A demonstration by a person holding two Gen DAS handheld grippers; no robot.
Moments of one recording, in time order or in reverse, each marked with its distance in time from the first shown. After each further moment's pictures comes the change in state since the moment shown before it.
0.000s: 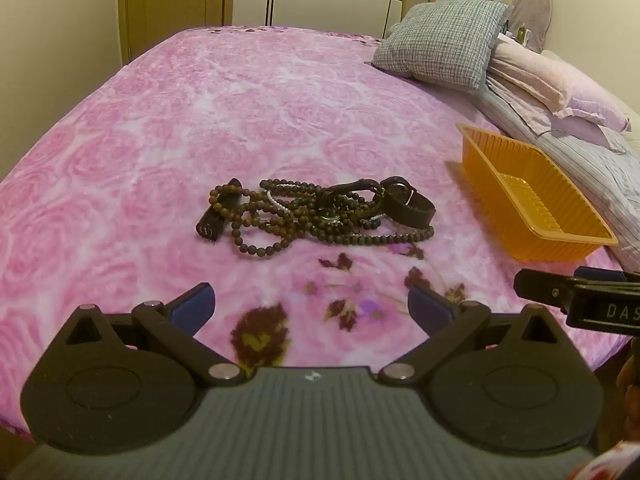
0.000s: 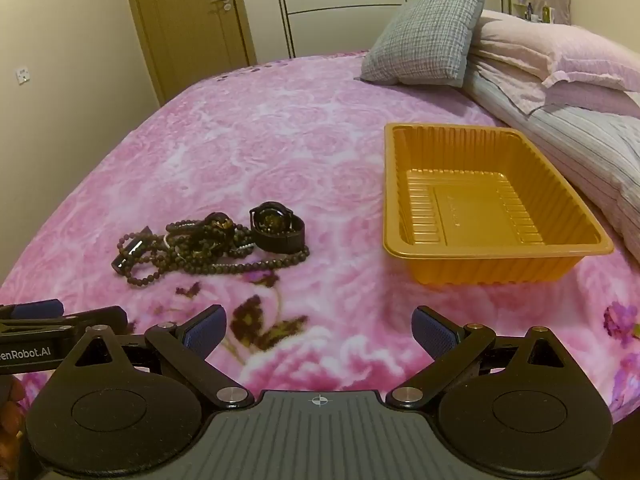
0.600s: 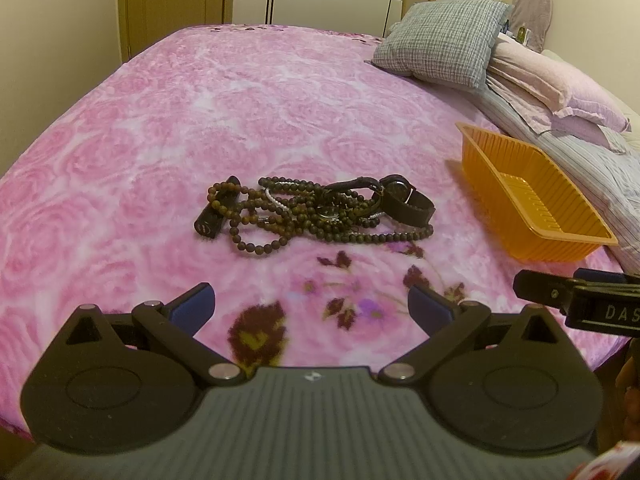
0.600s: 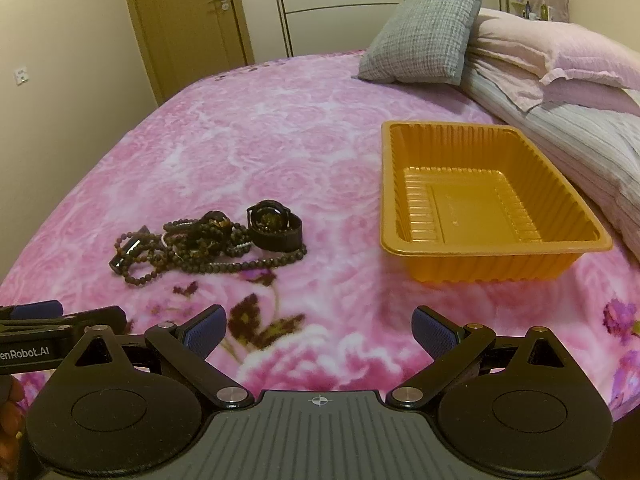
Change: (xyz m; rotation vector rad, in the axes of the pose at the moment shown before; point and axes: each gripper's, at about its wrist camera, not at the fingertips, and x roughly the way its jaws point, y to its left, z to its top) left arm 0.000 -0.003 0.002 -0.003 0.002 -0.002; right arm -0.001 -0.002 0.000 0.006 0.003 -0.003
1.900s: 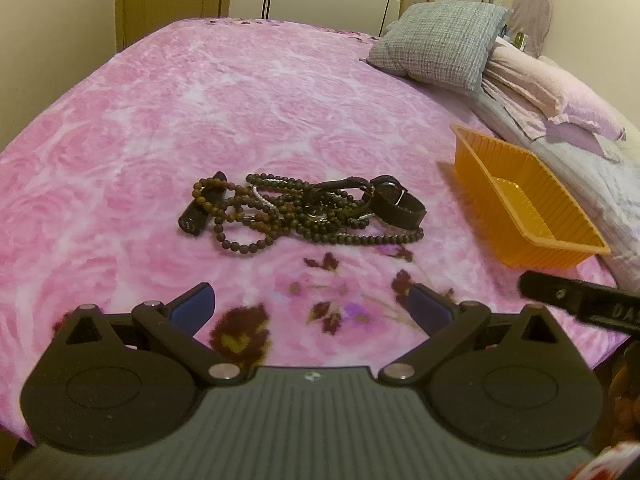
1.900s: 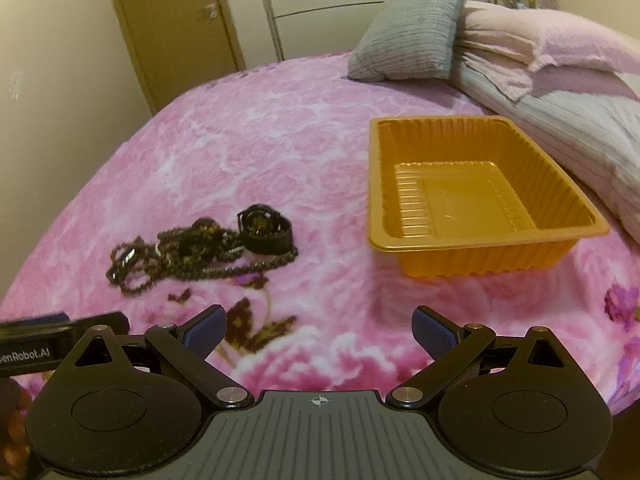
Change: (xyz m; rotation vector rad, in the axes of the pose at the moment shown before) left arm 0.011 -0.003 -0.003 -0.039 0.038 -0.035; right arm 0.001 -0.016 -0.002 0.069 -0.017 0.010
